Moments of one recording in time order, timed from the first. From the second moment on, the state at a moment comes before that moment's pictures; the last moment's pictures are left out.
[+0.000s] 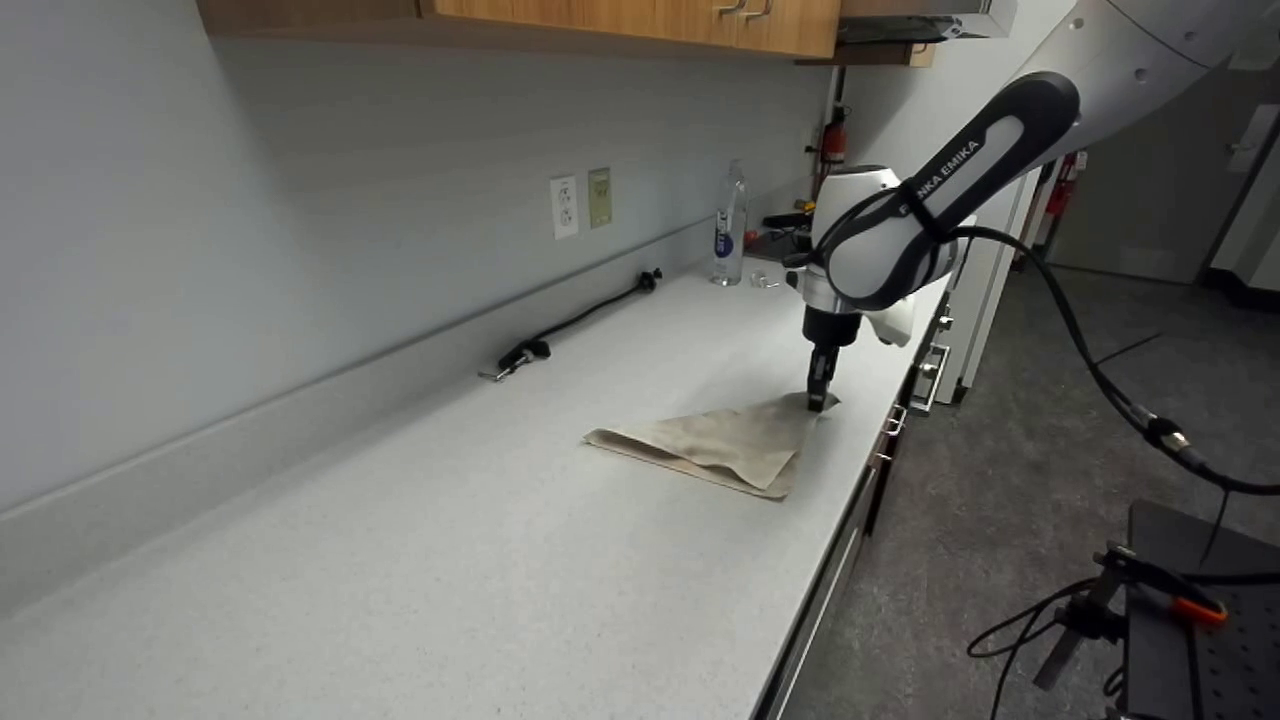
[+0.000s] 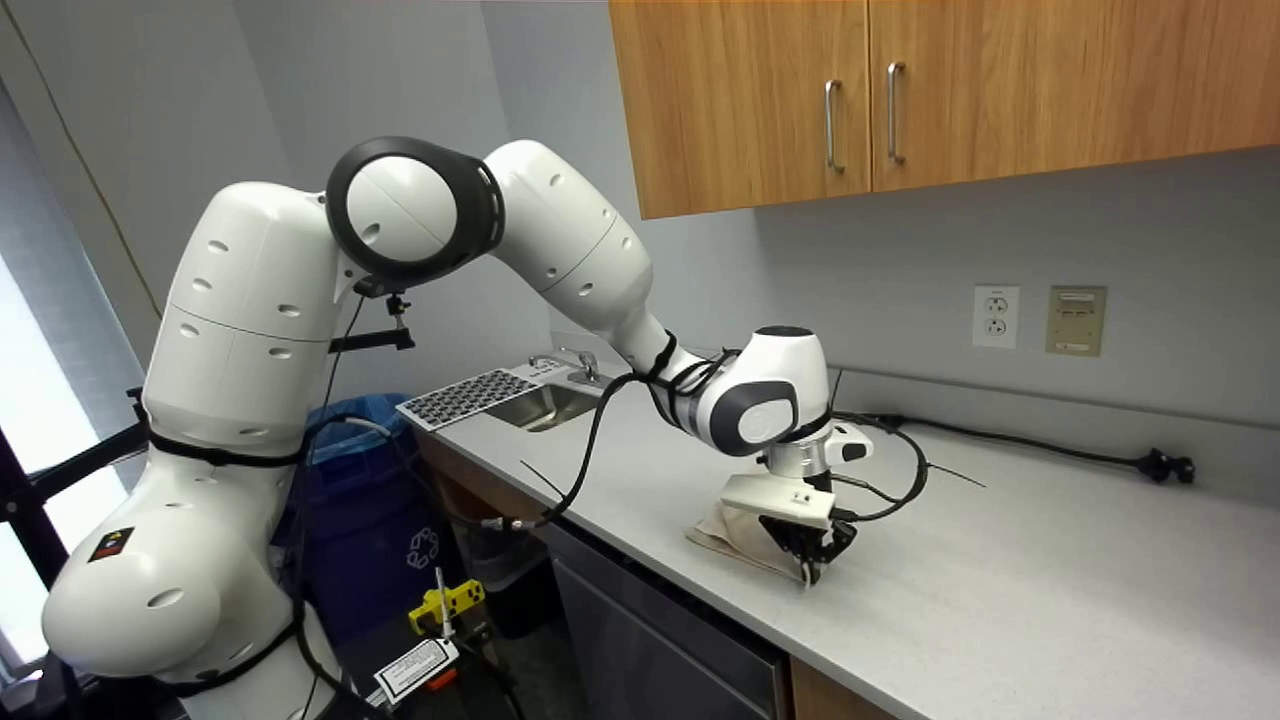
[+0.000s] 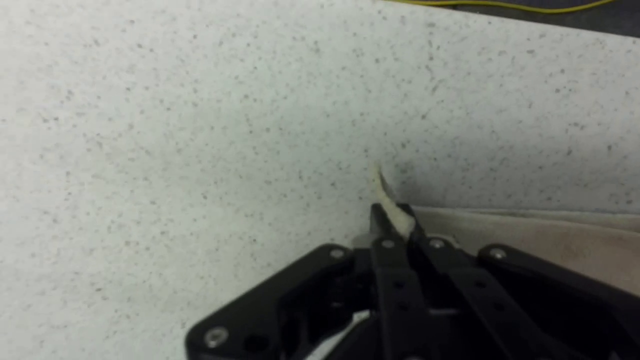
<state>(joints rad) -0.22 0.55 -0.03 -1.98 -0.07 2.56 -0.45</state>
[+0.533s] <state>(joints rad) -0.15 0.50 -0.11 -1.95 -0.27 2.55 -0.36</state>
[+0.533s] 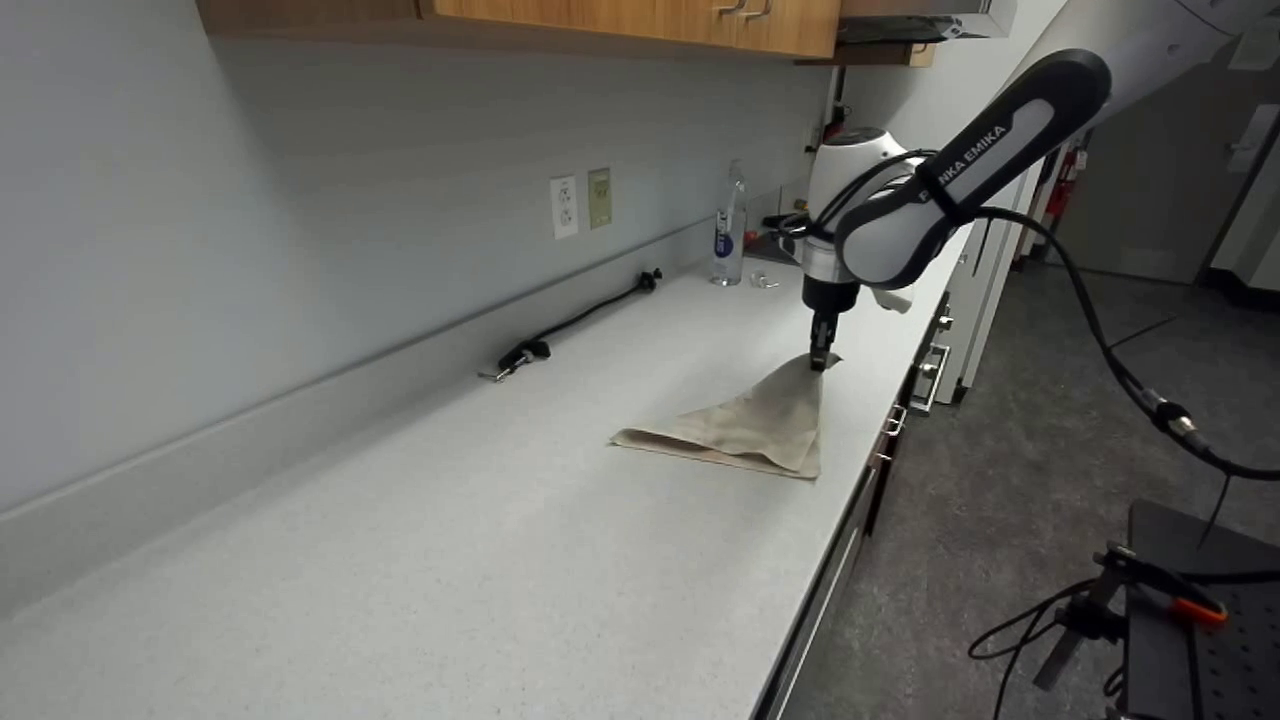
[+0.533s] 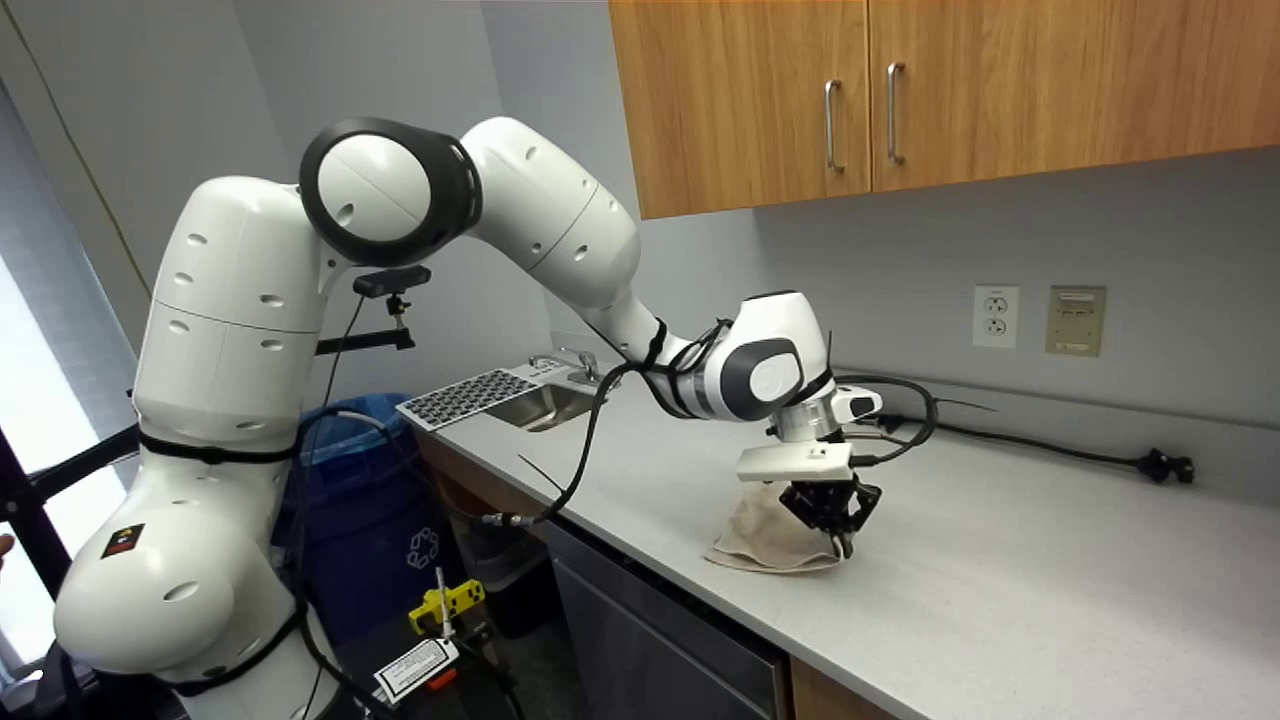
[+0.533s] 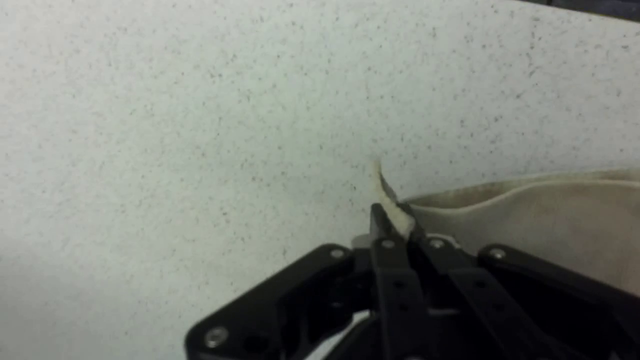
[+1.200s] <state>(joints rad) -0.06 0.57 0.00 -1.75 -0.28 2.43 -0.37</state>
